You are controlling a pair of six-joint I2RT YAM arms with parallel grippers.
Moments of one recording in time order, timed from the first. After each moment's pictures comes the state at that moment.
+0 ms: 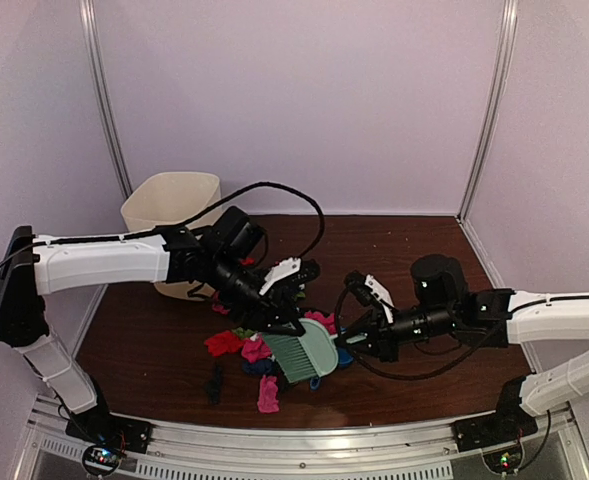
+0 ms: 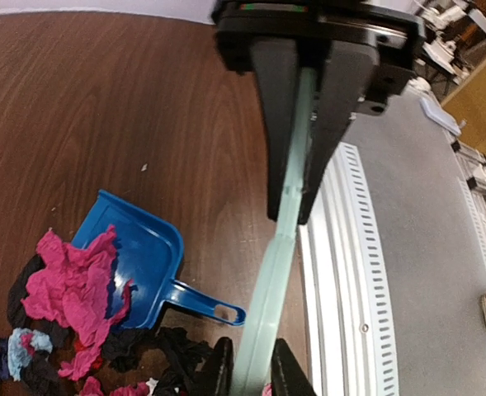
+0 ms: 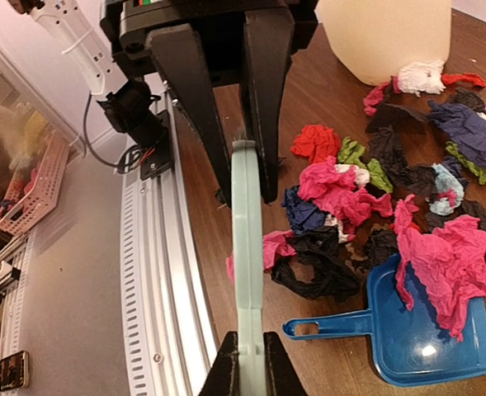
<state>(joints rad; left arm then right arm) -0.91 1.65 1.26 -0.51 0.78 0.32 0.94 1.16 0.65 0.02 -0.48 0.21</state>
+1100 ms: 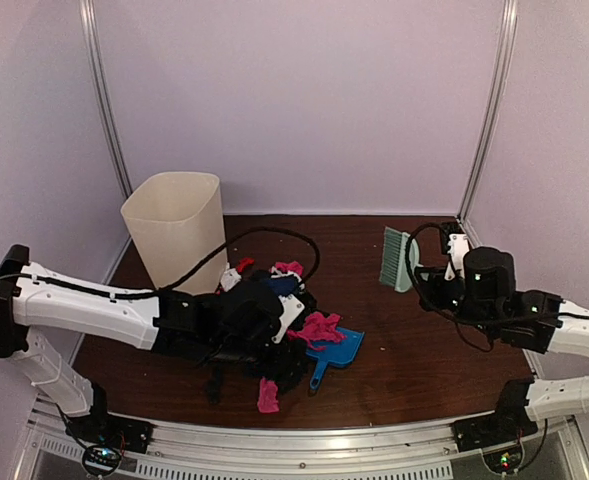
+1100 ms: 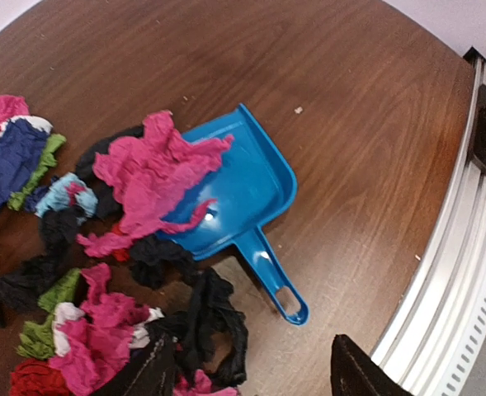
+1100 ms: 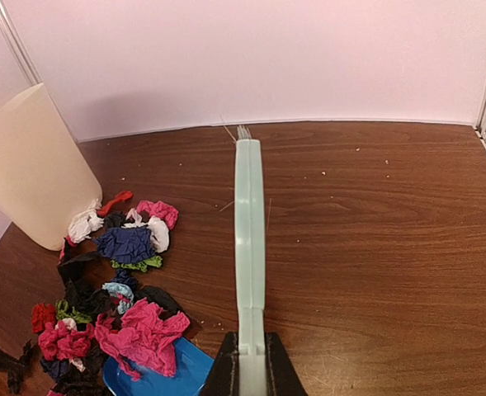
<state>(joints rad) -1.25 1.52 0.99 -0.24 -0.16 -0.33 0.86 0.84 0.61 -0.16 0.49 0.45</state>
